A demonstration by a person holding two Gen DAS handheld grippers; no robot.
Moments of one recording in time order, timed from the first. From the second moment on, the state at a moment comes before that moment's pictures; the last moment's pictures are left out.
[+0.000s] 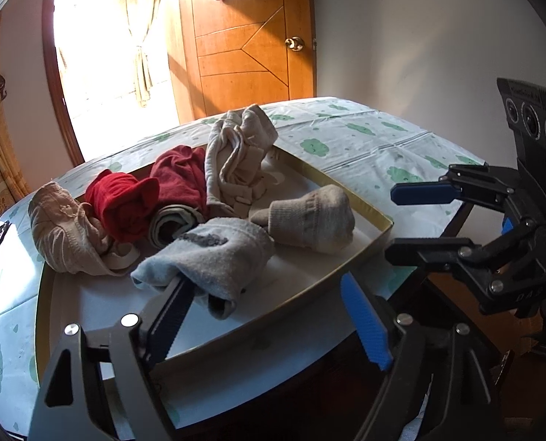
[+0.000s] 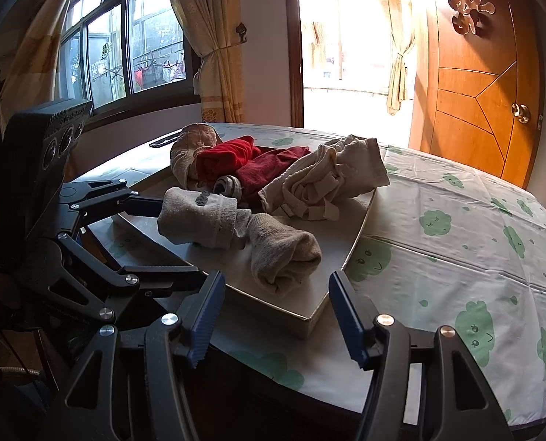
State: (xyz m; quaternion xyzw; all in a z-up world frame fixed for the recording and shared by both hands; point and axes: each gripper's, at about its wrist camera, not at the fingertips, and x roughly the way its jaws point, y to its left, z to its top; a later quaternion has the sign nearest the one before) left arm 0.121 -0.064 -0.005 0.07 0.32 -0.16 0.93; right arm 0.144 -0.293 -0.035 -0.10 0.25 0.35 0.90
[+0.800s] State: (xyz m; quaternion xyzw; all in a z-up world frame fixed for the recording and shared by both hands) left arm 0.014 -0.023 -0.055 0.17 0.39 -0.19 0.88; right arm 0.046 -0.275 -0.108 -0.35 0.36 0.49 0.71
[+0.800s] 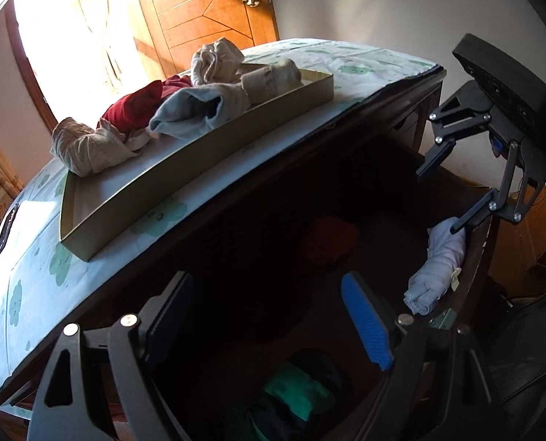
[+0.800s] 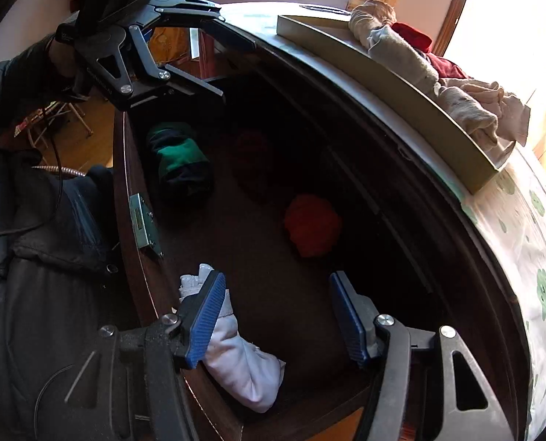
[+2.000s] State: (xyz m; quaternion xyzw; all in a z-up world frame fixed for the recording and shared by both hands) left arm 0.022 0.006 -0.148 0.23 0.60 -0.30 0.71; right arm 0.088 -0.227 -0.223 -0.40 0.56 0.55 0.46
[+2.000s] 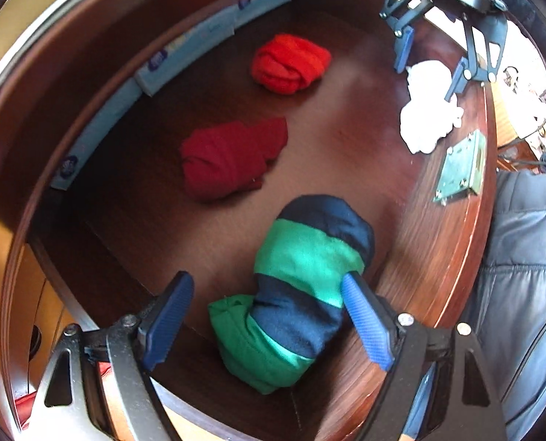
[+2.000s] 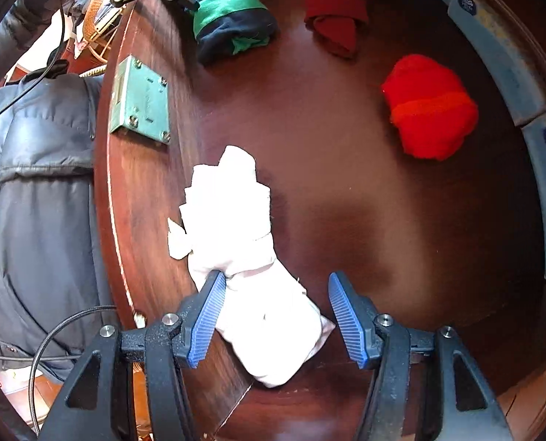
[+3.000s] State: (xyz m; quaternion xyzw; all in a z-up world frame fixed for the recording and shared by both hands) left arm 0.031 0.006 -0.154 0.24 0.61 -0.32 0.68; right arm 0.113 -0.207 -0.213 -0.36 0.53 0.46 0.62
